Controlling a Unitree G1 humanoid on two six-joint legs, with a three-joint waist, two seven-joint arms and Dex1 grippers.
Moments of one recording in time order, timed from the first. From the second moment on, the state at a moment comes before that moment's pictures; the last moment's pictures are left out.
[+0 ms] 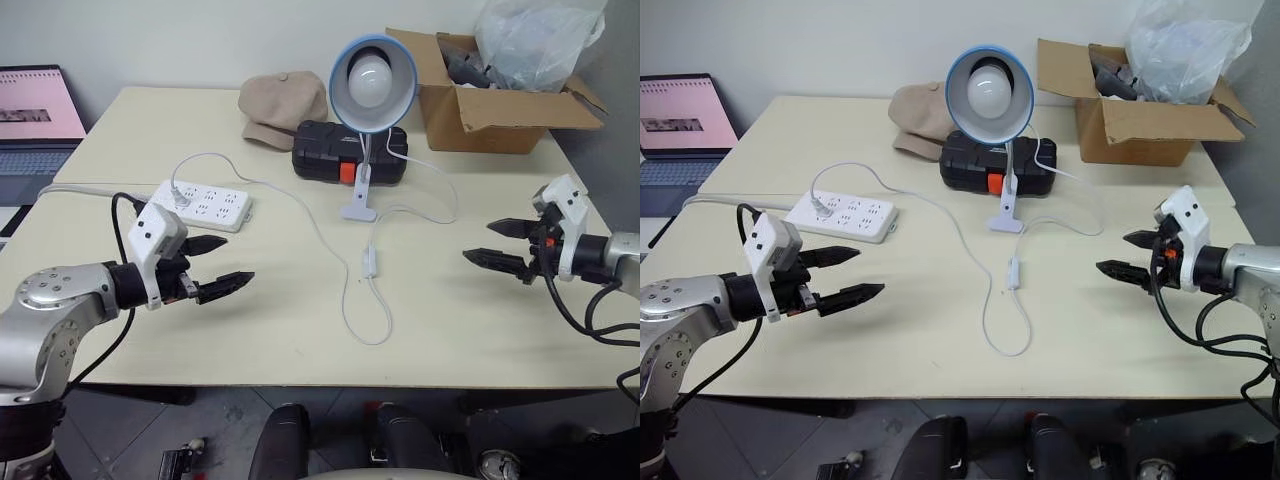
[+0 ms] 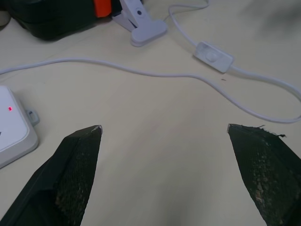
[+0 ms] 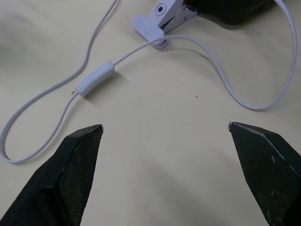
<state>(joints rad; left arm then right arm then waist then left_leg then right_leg) -0.15 0.90 0.26 -0.31 -0.61 0.68 -0.93 -0.36 -0.95 -0.16 -0.19 0.57 0.86 0.90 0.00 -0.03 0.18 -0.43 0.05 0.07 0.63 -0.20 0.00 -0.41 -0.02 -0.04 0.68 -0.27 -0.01</state>
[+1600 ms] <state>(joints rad) -0.23 0.82 -0.03 -0.26 -0.42 0.43 -1.08 -0.92 -0.36 0.00 0.25 0.49 1.49 0.50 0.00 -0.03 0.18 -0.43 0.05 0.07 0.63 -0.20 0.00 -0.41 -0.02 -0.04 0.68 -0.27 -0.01</state>
